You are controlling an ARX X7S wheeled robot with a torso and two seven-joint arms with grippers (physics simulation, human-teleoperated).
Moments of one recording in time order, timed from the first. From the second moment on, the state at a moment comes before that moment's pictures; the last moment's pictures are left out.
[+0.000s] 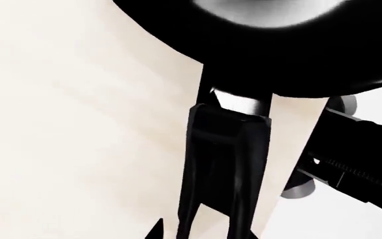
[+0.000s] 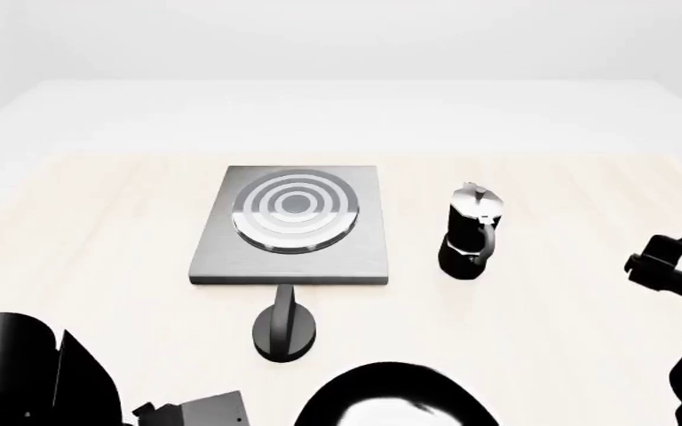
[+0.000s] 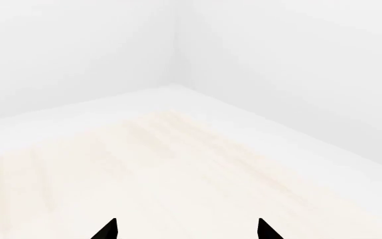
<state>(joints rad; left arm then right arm) -1.23 -0.88 1.32 0.47 -1.51 -1.42 0.00 0.43 0.37 0.38 -0.24 0.23 0.87 0.34</state>
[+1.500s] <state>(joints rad) -1.80 -1.05 1.26 0.28 -2.02 -1.22 -0.58 0.43 0.38 0.38 -0.25 0.24 0.87 0.35</state>
